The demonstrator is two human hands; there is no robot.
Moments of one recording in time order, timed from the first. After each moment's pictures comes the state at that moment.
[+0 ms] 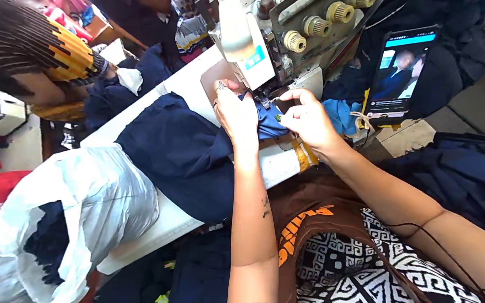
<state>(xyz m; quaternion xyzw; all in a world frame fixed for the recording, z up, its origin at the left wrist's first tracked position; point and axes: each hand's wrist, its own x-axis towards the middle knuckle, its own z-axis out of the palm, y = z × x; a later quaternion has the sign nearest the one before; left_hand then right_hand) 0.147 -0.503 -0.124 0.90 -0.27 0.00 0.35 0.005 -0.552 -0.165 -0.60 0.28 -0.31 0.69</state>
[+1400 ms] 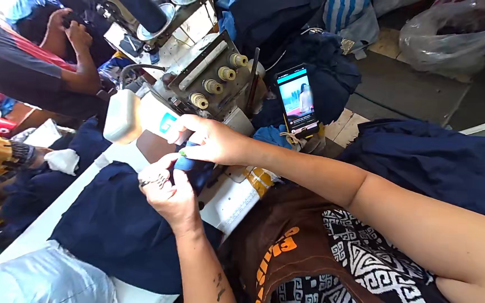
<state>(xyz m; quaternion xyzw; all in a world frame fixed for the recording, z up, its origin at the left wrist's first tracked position) 0.157 -0.446 -0.158 0.66 -0.54 0.15 0.50 0.028 -0.581 -0.109 -0.72 0.05 -0.32 0.62</state>
